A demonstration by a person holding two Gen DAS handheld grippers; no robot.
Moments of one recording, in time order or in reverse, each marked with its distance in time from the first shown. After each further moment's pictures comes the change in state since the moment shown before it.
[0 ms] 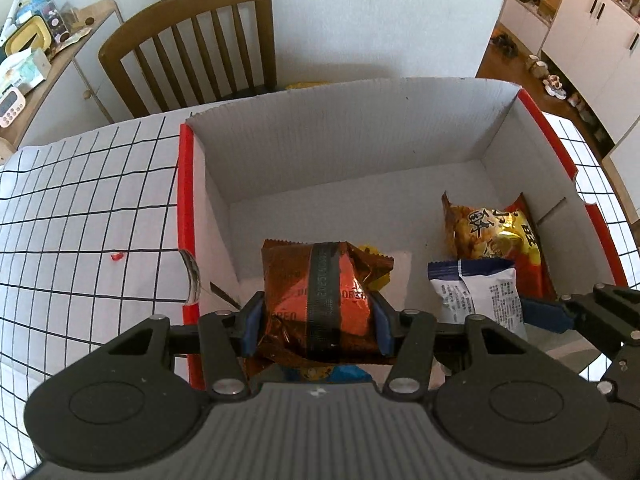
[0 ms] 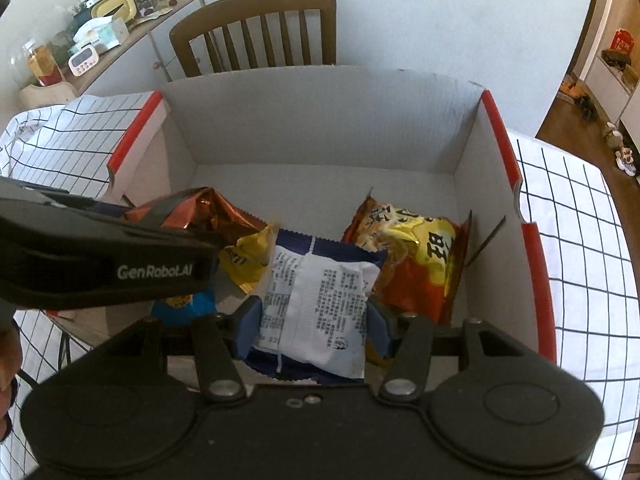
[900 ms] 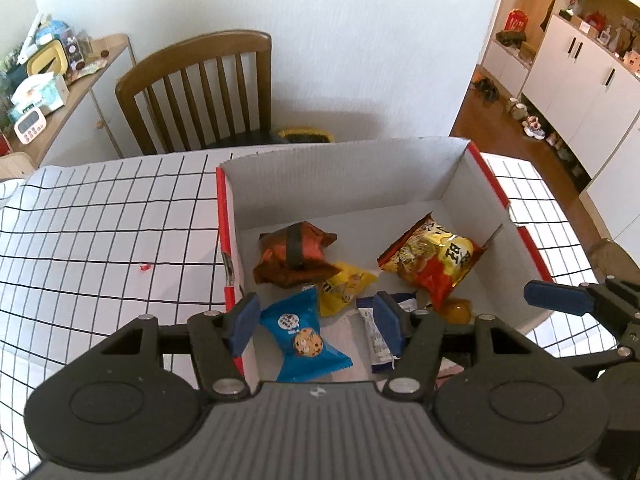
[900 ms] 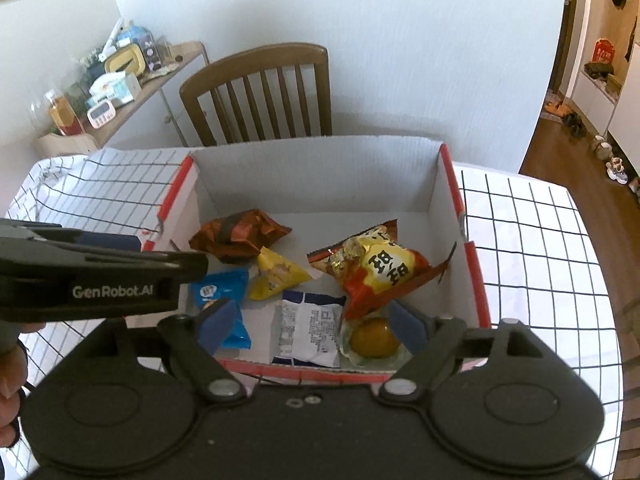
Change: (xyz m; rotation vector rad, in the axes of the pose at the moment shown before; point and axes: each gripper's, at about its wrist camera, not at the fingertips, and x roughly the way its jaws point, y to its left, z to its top) left arm -0.081 0.011 -0.020 -0.020 -0.150 -0.052; right arm -0.070 -0.005 -0.009 0.044 -0.146 0.022
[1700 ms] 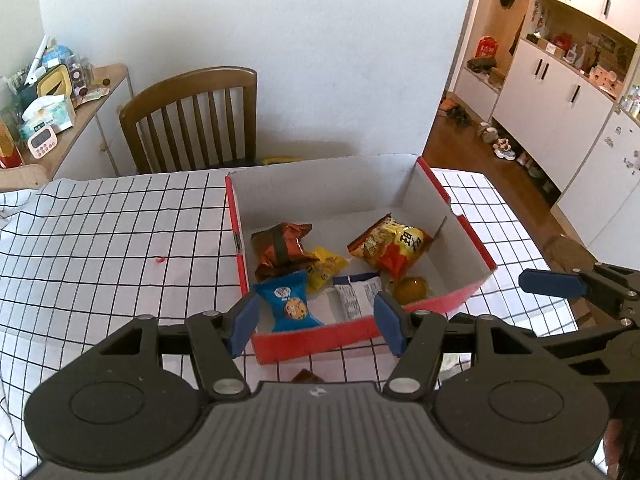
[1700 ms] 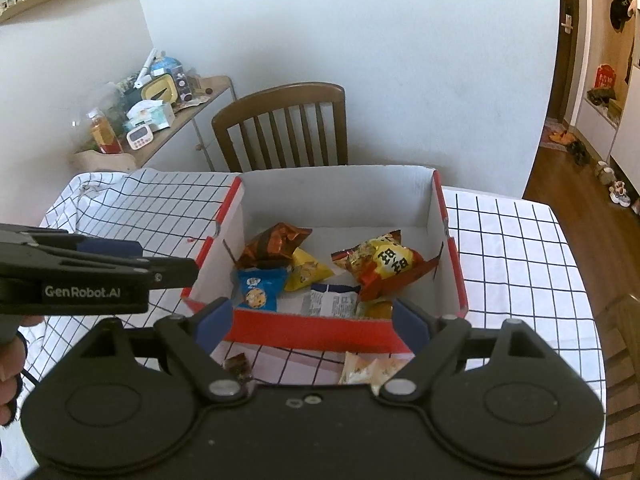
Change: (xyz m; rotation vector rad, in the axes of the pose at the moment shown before) left arm -0.087 0.005 -0.050 0.023 -0.107 -0.064; right arm -0.079 0.014 -0.037 -0.025 -0.110 0.041
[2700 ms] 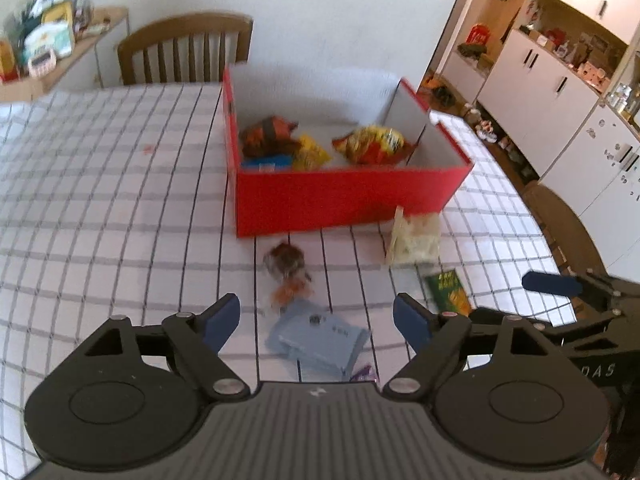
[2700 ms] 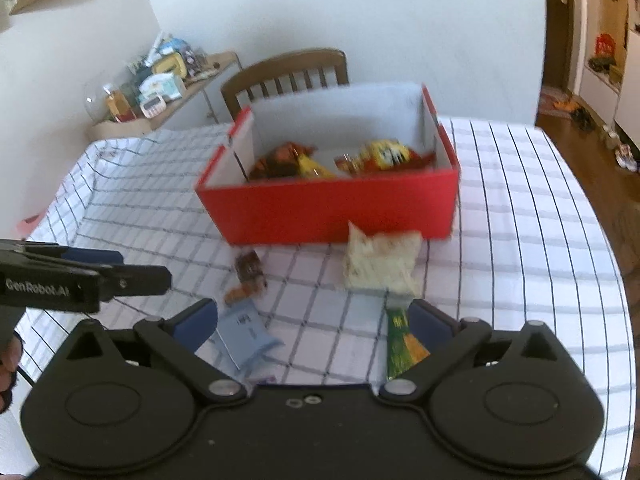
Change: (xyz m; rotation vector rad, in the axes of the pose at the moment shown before) left arm -0.007 0.004 -0.117 -0.086 0.089 -0.084; right arm -0.022 -0.011 -0.108 0.059 0.053 0.039
